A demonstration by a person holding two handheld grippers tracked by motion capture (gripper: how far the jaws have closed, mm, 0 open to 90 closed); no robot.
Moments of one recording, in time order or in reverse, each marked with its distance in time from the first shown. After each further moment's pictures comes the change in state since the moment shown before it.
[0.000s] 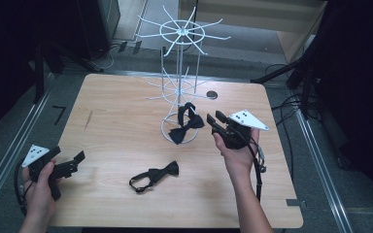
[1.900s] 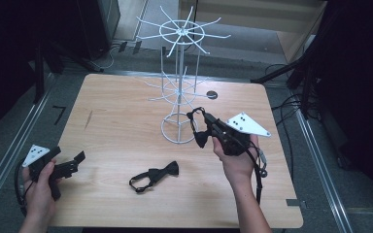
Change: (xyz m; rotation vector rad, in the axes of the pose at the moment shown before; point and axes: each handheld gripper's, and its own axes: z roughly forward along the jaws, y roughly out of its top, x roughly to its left) left arm 0.000 0.000 0.001 0.004 -0.001 0.004; right arm 0.030 0.019 -0.025 -0.063 0.091 -0.103
